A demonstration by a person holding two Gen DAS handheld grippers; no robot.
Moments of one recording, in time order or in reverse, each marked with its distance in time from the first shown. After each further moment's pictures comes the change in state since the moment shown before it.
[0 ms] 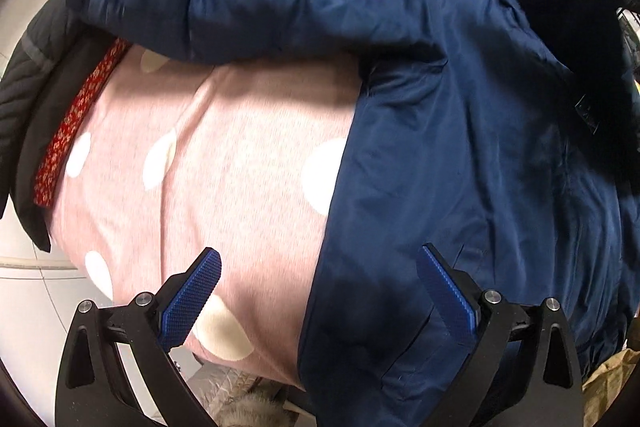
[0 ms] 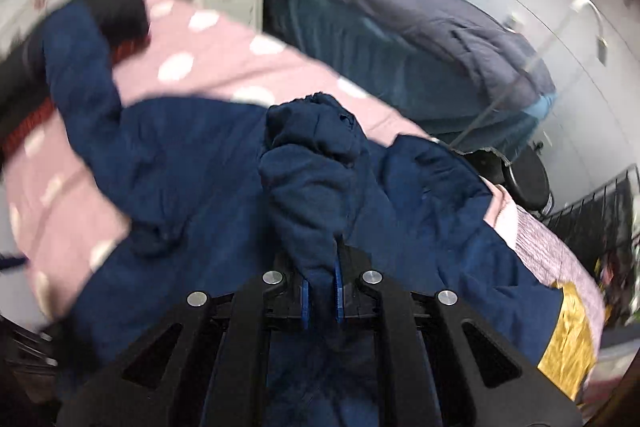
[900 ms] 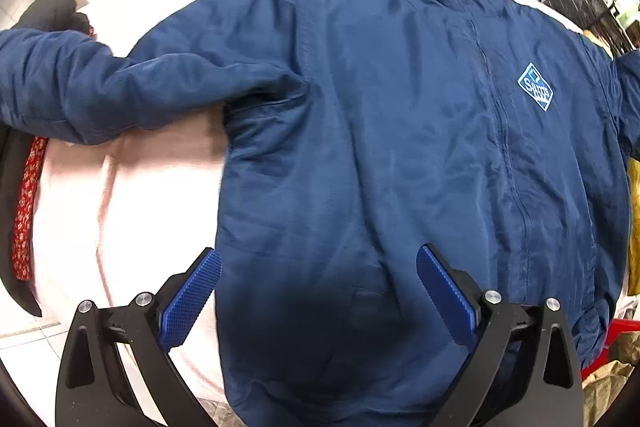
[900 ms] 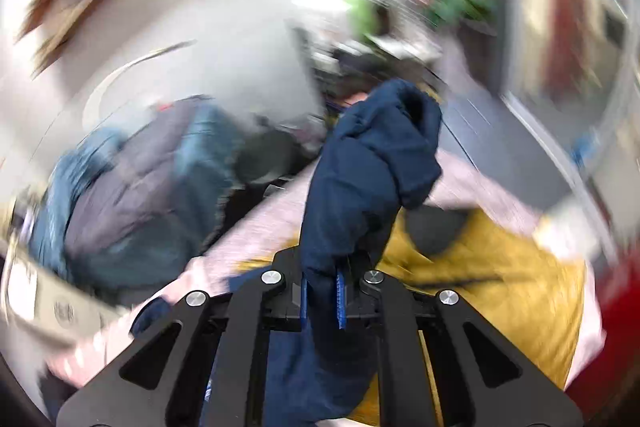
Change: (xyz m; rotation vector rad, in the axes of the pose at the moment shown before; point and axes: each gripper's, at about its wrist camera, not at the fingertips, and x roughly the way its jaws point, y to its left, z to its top) left arm 0.003 -0.086 0.041 0.174 0.028 -0.105; right arm -0.238 -0.413 -0.249 1.193 -0.319 -0.371
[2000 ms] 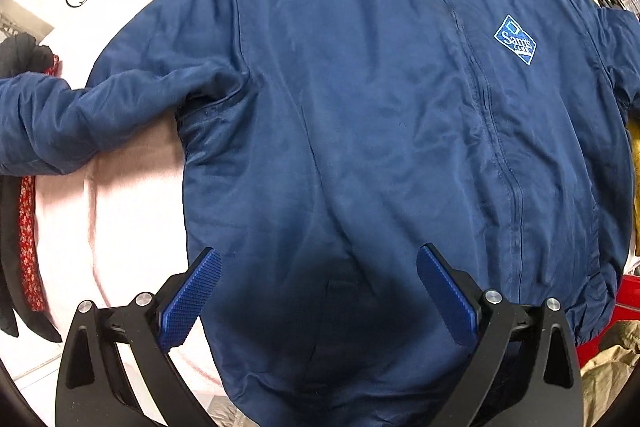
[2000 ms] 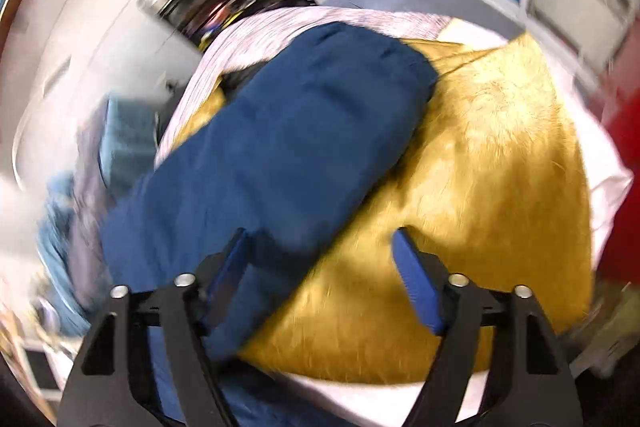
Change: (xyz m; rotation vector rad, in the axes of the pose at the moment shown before) left arm 0.017 -0.040 0.012 0.153 0.112 0.002; right arm 0.054 -0.213 -0.127 0.578 0.300 -0.123
